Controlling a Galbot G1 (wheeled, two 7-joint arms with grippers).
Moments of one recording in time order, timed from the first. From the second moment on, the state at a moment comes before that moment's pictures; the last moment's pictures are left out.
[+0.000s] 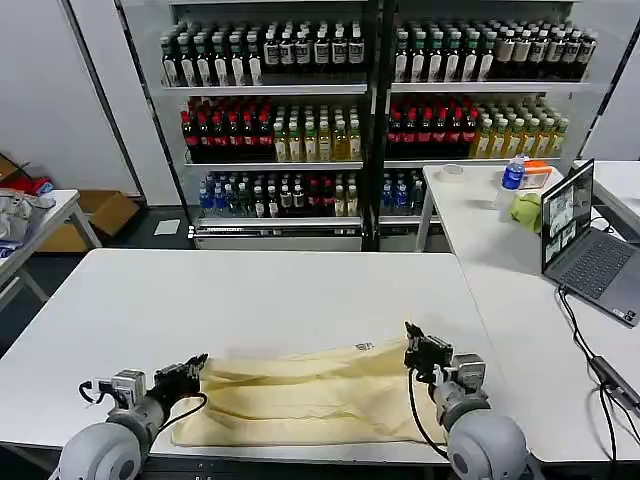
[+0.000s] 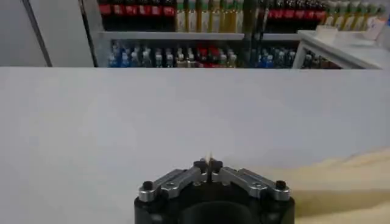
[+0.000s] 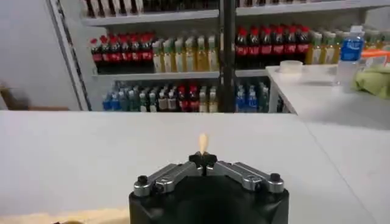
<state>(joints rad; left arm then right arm) 1.38 -0.93 -0.49 -2.02 -0.73 0.57 -0.18 -1.23 1.16 0.29 2.09 0.52 -0.57 0.33</state>
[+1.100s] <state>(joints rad) 1.48 -1.06 -0.55 -2.08 -0.67 0.52 -0.26 -1.31 1.17 0.31 2.11 0.39 -0.54 0.35</state>
